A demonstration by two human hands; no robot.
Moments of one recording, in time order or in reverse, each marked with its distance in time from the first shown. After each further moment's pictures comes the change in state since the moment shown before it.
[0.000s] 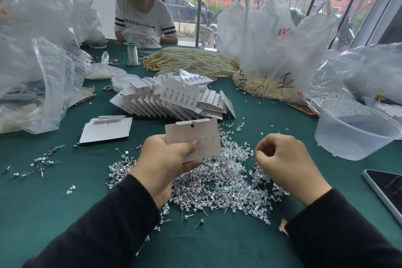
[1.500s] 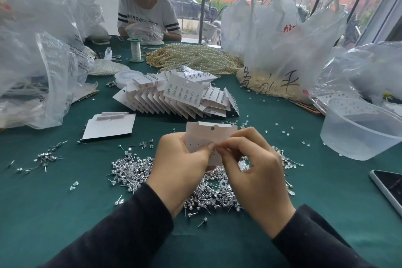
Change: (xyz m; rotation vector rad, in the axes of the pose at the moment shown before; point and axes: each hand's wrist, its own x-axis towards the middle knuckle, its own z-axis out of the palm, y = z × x) left_hand -0.017 -0.006 0.017 0.214 -0.053 0.249; right_hand -0.030 -0.051 0.037 0.384 0.343 -0.480
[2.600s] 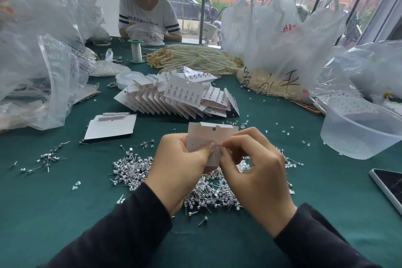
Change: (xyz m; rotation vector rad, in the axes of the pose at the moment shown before) left_hand 0.001 -0.002 -0.004 0.012 -0.036 -0.012; right_hand 0.000 -0.002 -0.003 -0.015 0.024 -0.028
